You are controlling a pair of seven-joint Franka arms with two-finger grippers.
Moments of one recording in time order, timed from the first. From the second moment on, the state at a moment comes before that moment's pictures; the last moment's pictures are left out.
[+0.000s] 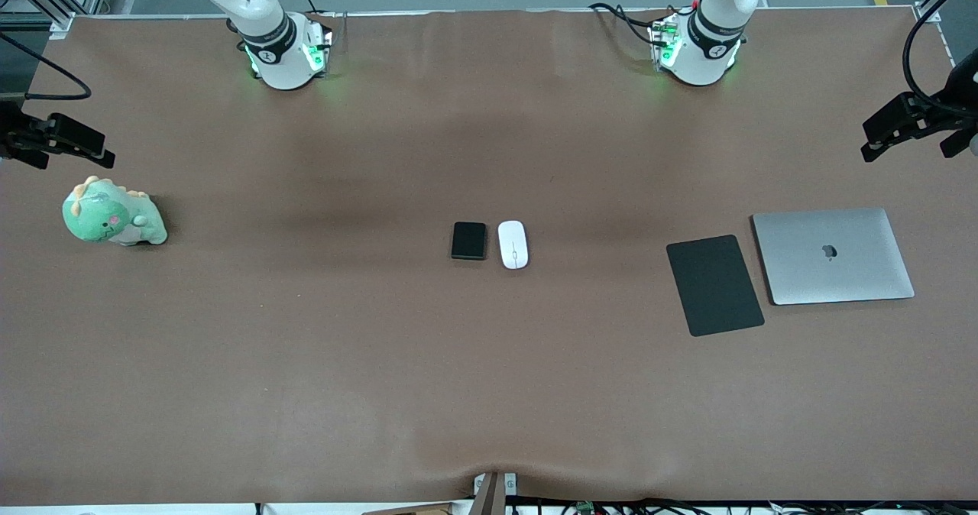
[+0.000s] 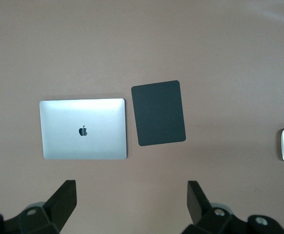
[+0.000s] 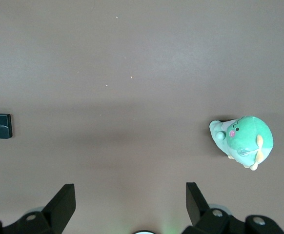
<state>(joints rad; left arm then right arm) 0.01 0.00 -0.09 -1.45 0.05 1.51 -0.08 0.02 0.03 -0.08 -1.49 0.04 1.44 -0.04</state>
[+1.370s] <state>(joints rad) -0.16 0.28 -0.26 -1.48 0.00 1.70 -0.34 0.02 0.03 -0.08 -1.49 0.04 1.44 -0.04</state>
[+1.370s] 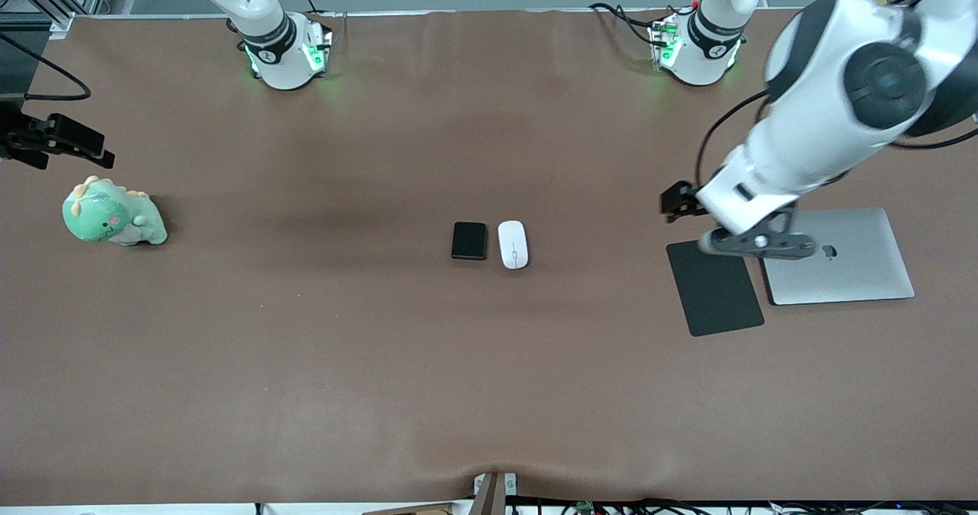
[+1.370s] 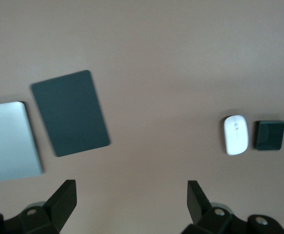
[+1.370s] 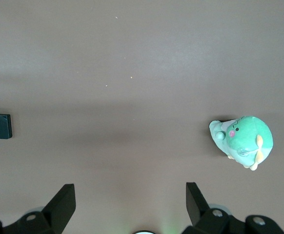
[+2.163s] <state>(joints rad) -0.38 0.59 -0.26 -1.48 0.00 2.02 -0.59 0.02 0.11 -0.07 -1.49 0.04 1.44 -0.04</state>
